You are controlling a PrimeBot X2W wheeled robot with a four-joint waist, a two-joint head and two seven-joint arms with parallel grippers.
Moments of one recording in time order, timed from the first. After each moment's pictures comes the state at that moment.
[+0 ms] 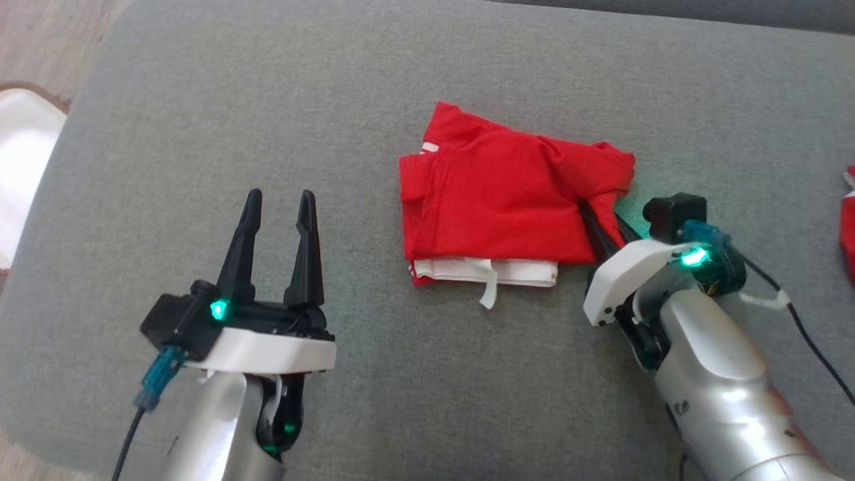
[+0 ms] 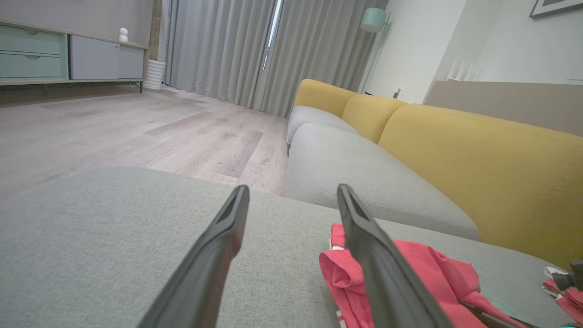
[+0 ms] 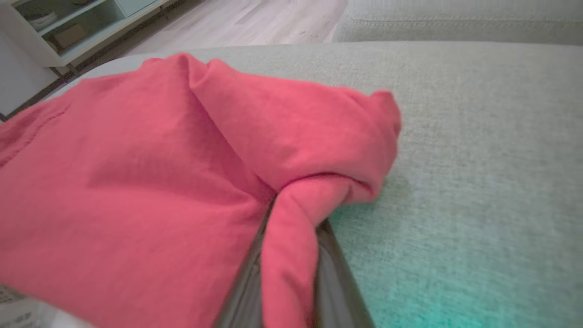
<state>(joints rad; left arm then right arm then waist) -0.24 0.04 -0.25 0.19 -0.39 -0.10 -0.26 -0.57 -0.06 0.26 0.88 0.23 0.13 -0.08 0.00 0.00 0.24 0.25</state>
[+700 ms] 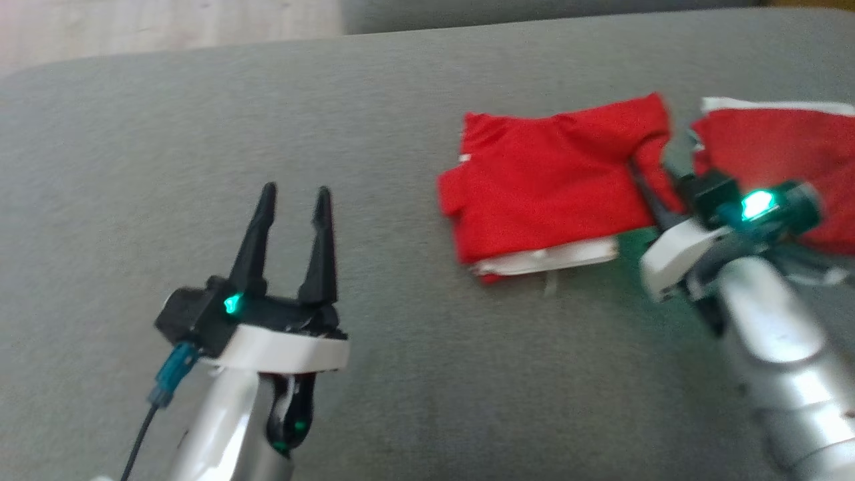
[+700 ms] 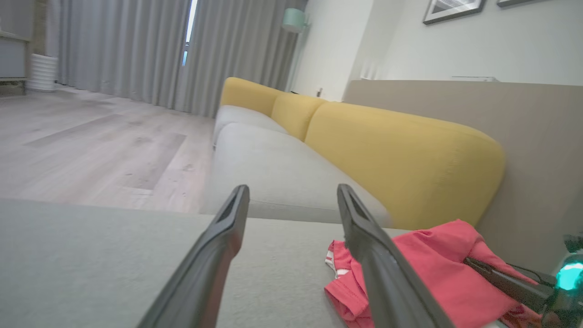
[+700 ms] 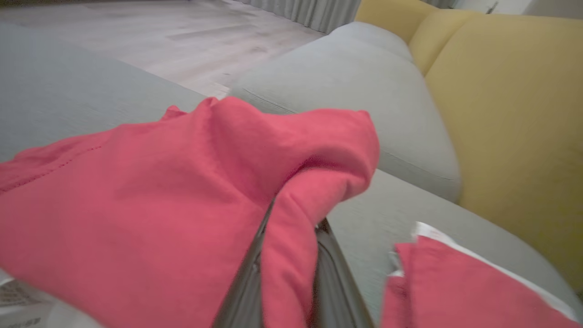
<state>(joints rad) -0.25 0.04 -0.28 0.18 -0.37 -0.10 -0.26 -0.59 -0.20 0.29 0.78 -0.06 0.13 -0.20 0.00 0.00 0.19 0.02</state>
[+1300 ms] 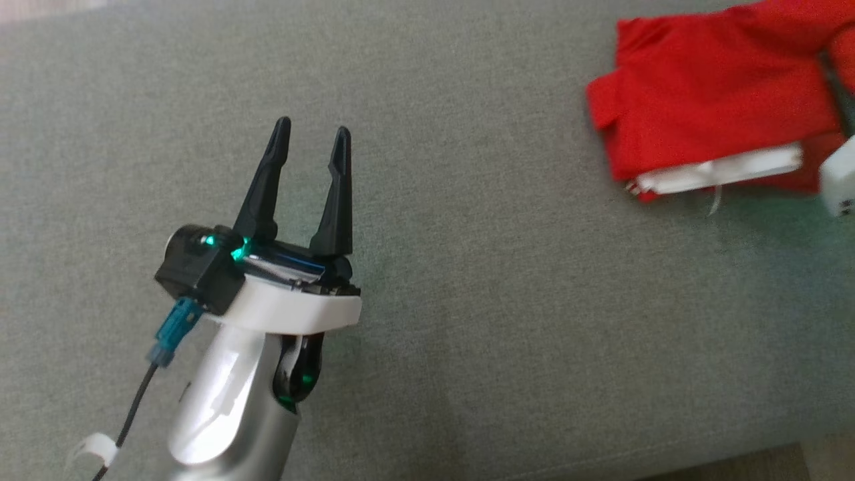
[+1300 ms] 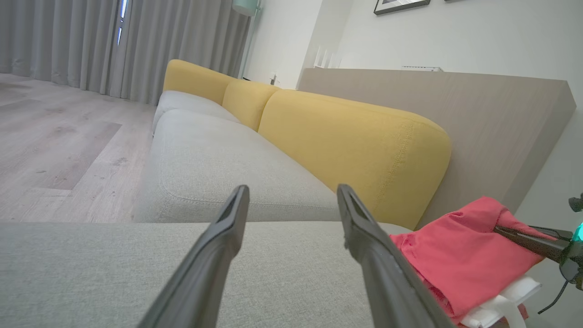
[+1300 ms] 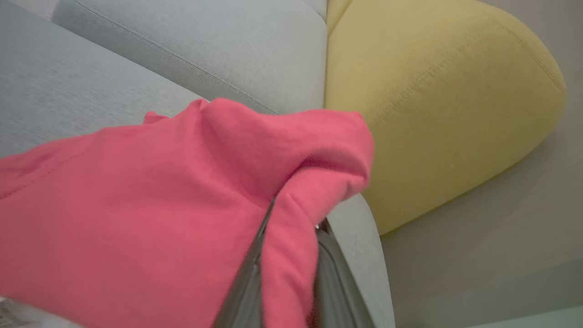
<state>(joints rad) -0.37 0.04 -0.32 0.15 -0.36 -0.10 -0.26 -0.71 -0.59 0.36 0.65 0.10 0.13 -0.09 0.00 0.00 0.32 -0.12</state>
